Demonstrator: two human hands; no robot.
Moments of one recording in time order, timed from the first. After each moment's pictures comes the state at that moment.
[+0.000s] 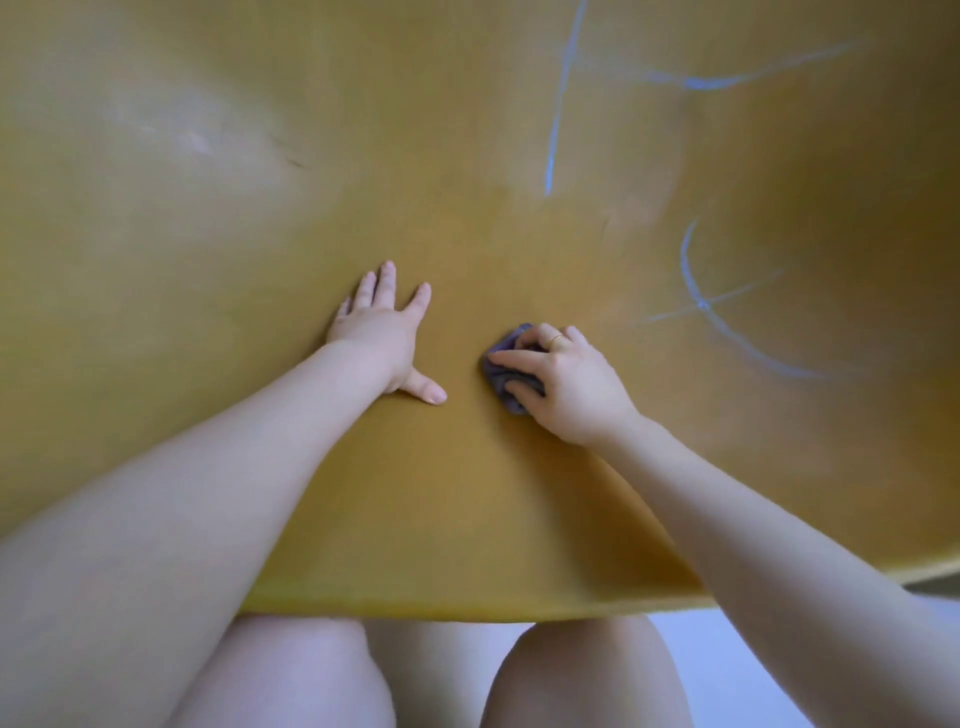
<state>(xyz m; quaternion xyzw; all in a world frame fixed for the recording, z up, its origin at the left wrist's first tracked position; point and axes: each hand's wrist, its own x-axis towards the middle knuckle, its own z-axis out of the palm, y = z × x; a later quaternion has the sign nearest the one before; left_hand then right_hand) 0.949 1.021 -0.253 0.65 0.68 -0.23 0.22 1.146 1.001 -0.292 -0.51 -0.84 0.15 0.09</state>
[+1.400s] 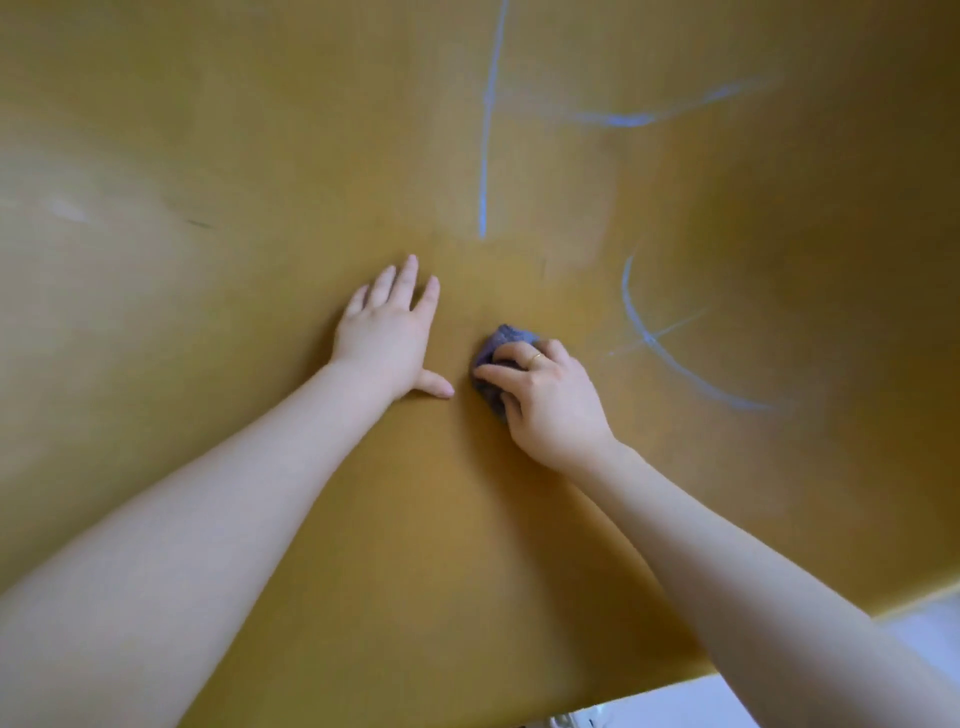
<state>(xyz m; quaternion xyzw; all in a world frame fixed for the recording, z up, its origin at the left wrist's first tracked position) 0.992 1.073 -0.262 0.78 0.62 -0.11 0.09 1.161 1.027 -0.294 -0.54 -0.83 0.04 0.14</state>
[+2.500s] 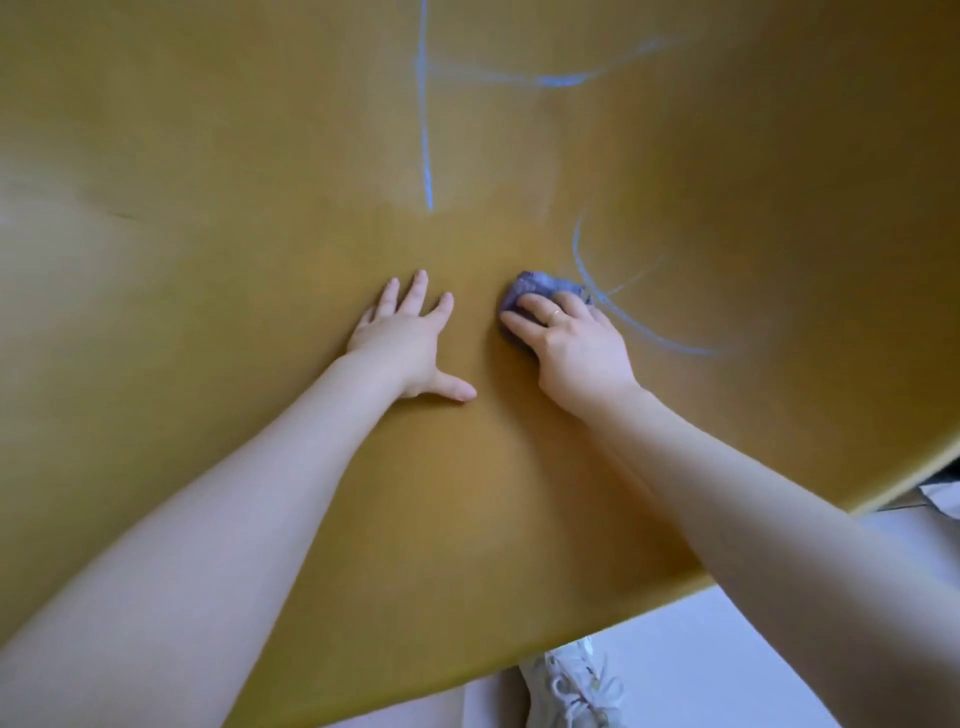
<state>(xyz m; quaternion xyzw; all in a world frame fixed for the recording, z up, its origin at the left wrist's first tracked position) 1.032 1.061 -0.263 0.77 0.57 -0.16 0.23 1.211 1.027 -0.278 -0.60 -0.80 -0.02 0.00</state>
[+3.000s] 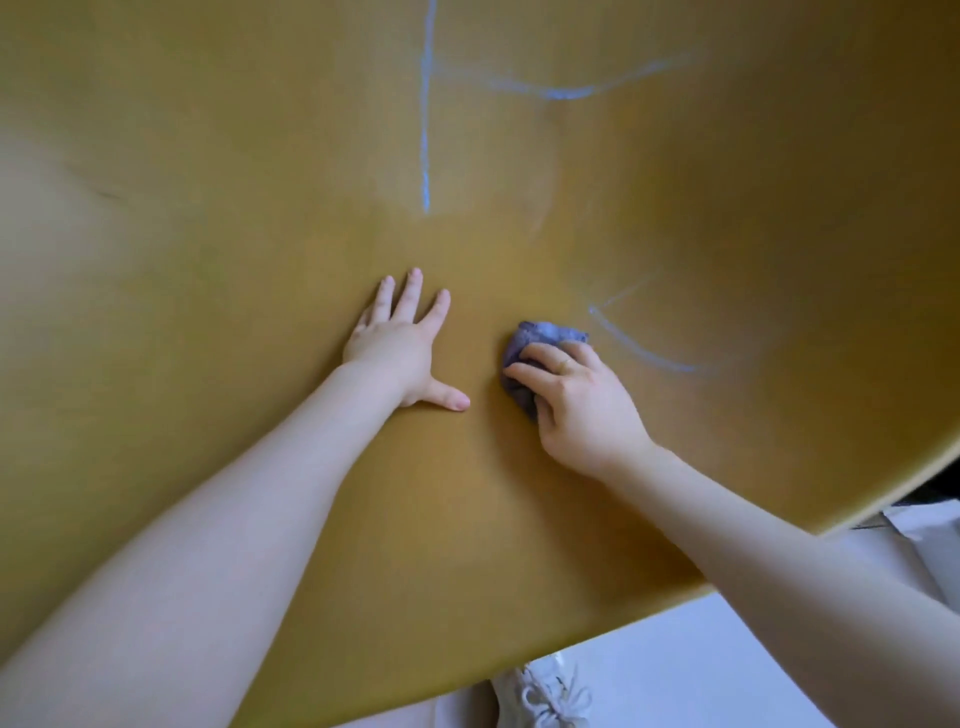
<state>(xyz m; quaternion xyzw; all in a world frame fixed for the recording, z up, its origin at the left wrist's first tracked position) 1.036 1.059 -0.275 0.76 0.59 -0.13 0.25 1.222 0.991 -0.279 -0.58 -0.81 0.03 0.09</state>
